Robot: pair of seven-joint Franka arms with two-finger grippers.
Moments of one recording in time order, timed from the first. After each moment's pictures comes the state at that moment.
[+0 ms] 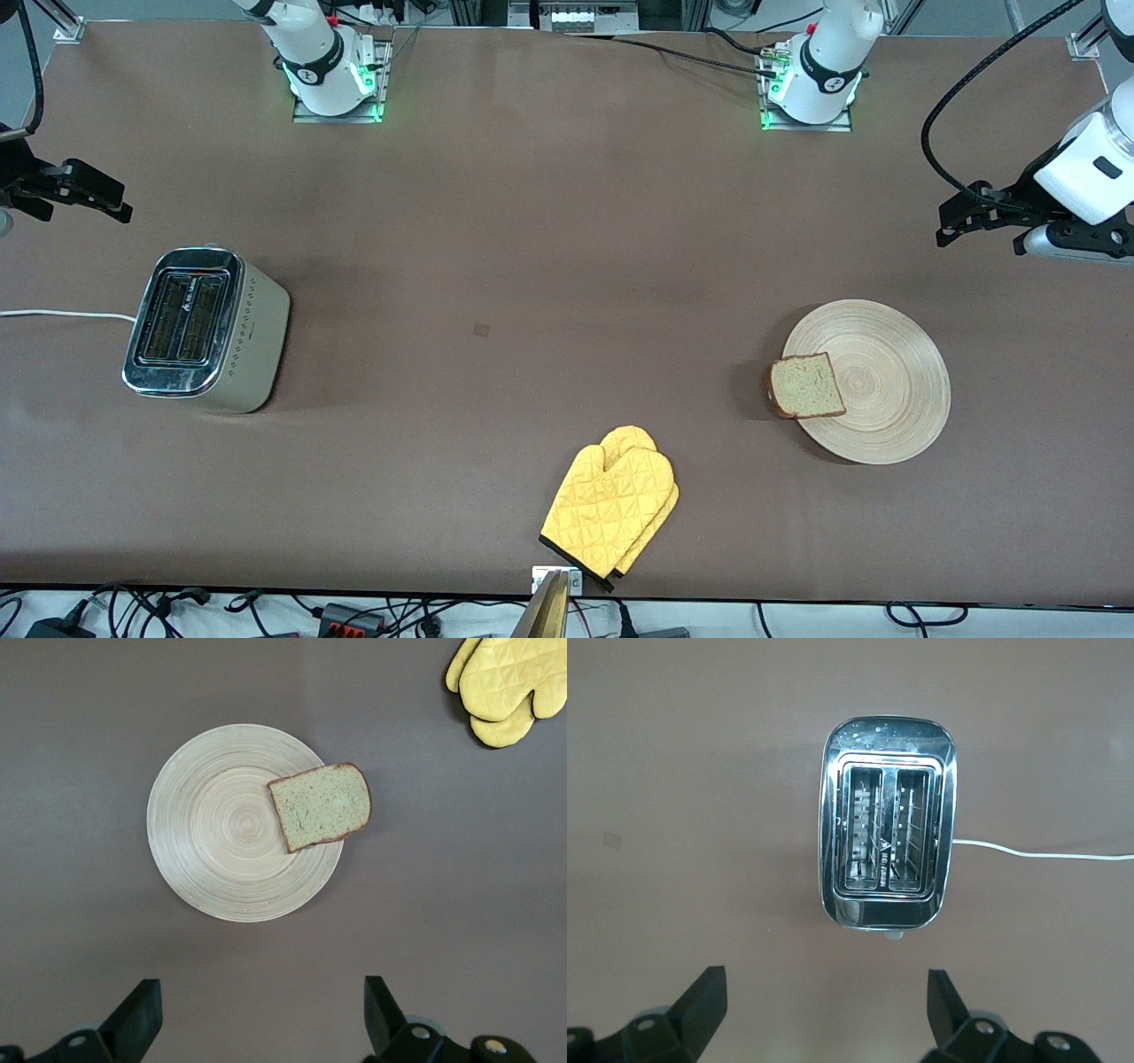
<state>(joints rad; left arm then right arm) -0.02 -0.01 0.00 -1.68 -0.03 1.69 0.06 -0.03 0.01 -0.02 -1.60 -0.02 1.58 -0.05</state>
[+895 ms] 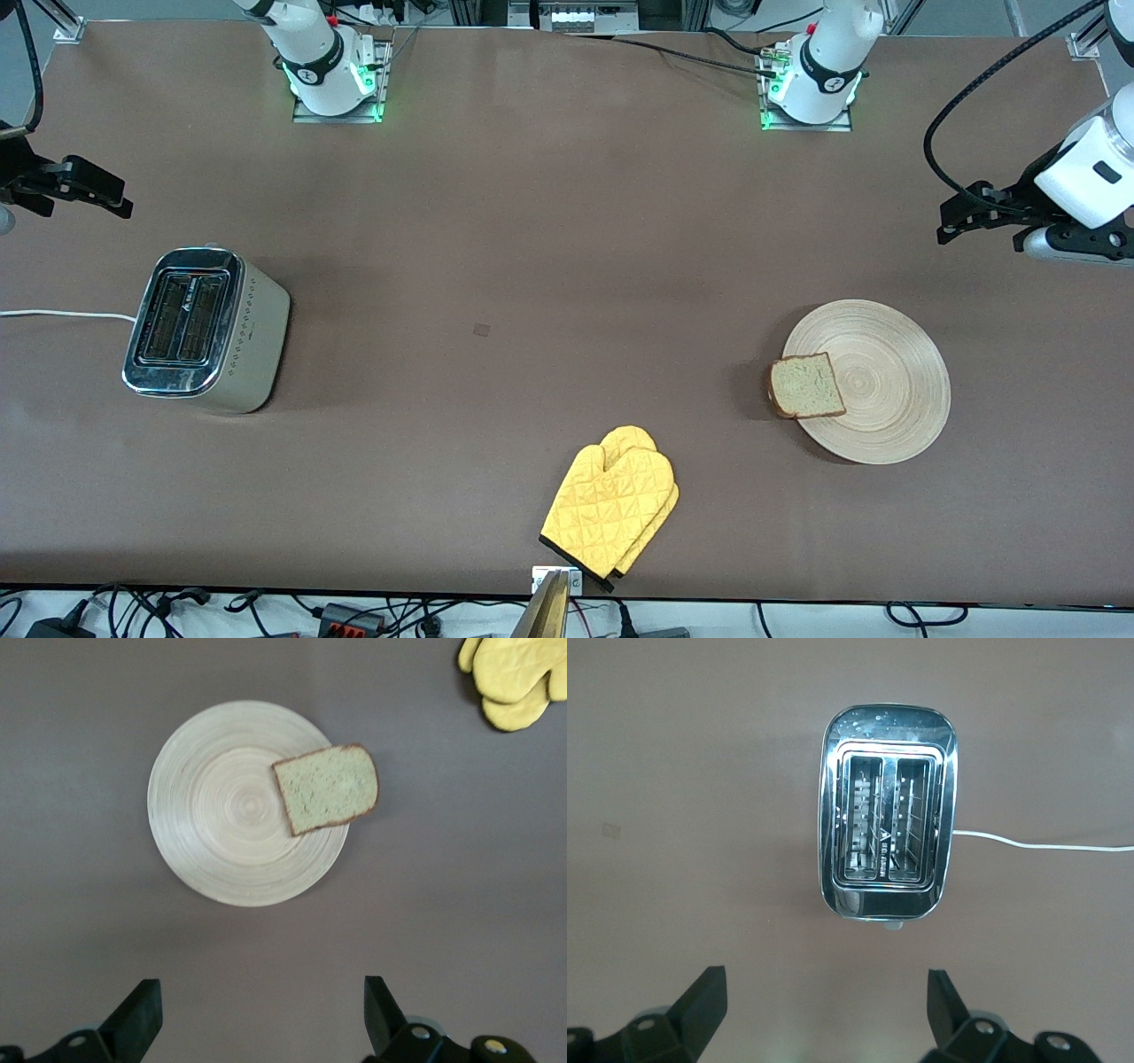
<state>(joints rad) -0.01 0.01 0.01 -1.68 -0.03 1.64 0.06 -0.03 0.01 -0.02 -1.59 -0.02 1.55 -0.05</state>
